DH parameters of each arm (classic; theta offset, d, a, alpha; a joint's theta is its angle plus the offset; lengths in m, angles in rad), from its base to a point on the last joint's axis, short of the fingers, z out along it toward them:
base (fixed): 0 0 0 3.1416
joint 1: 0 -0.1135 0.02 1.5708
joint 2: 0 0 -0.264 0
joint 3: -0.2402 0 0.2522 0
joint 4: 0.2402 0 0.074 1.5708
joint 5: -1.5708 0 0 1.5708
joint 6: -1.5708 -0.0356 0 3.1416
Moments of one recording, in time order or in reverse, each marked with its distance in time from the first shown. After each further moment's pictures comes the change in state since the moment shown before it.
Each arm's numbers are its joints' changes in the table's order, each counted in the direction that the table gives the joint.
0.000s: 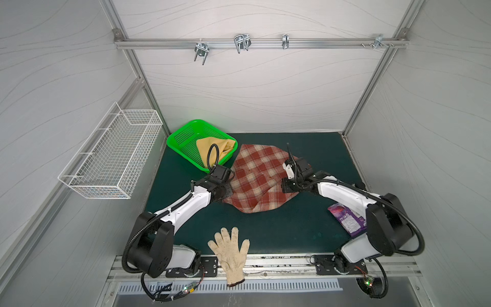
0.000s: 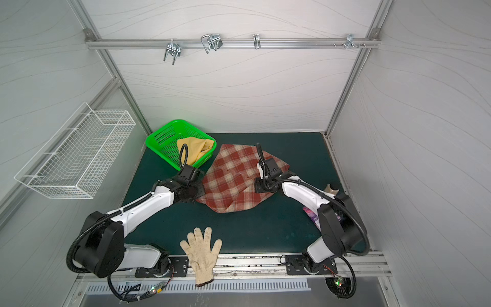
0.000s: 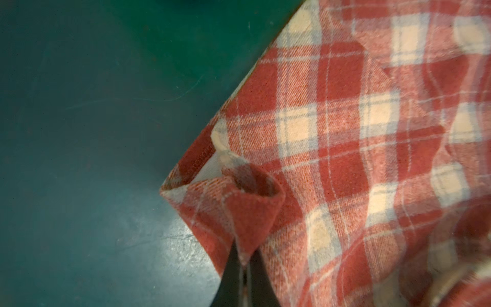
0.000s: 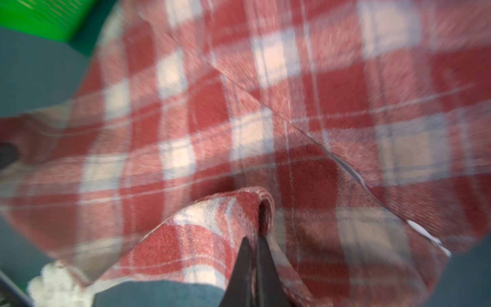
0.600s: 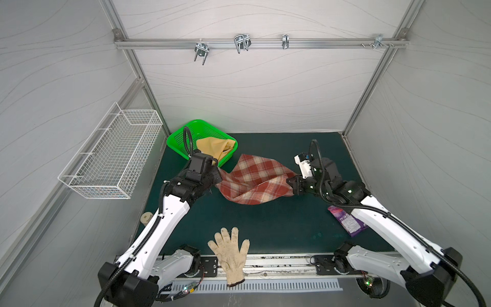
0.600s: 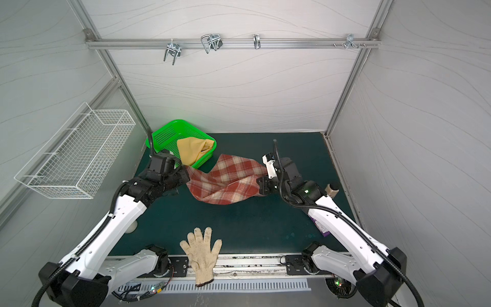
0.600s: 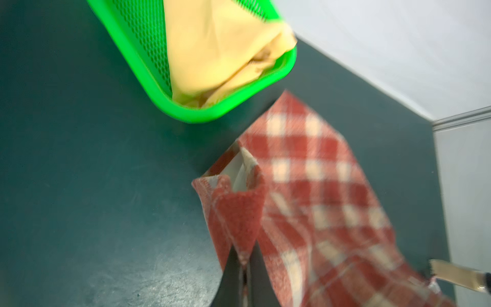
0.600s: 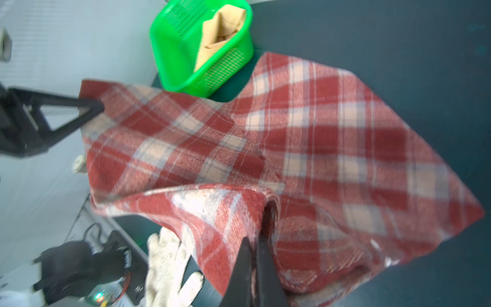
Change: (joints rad) left arm -0.080 -0.285 -0.279 0.229 0.004 -0.072; right arm -0.103 -0.442 -0.053 0.179 0.019 -0.072
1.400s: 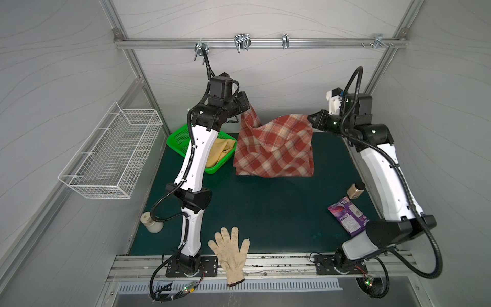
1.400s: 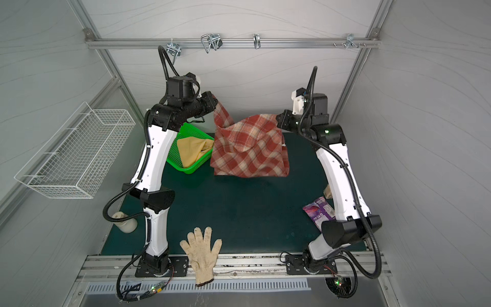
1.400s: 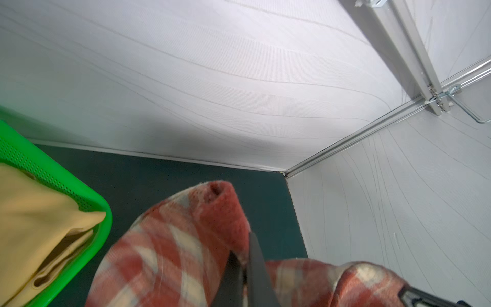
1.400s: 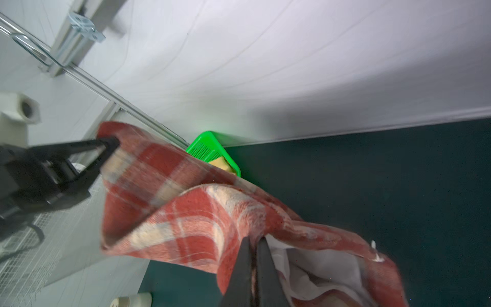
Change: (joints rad) left arm 0.046 1.023 -1.615 0.228 -0.240 -0.037; right arm 0.433 0.568 -1.015 0.219 0.180 0.001
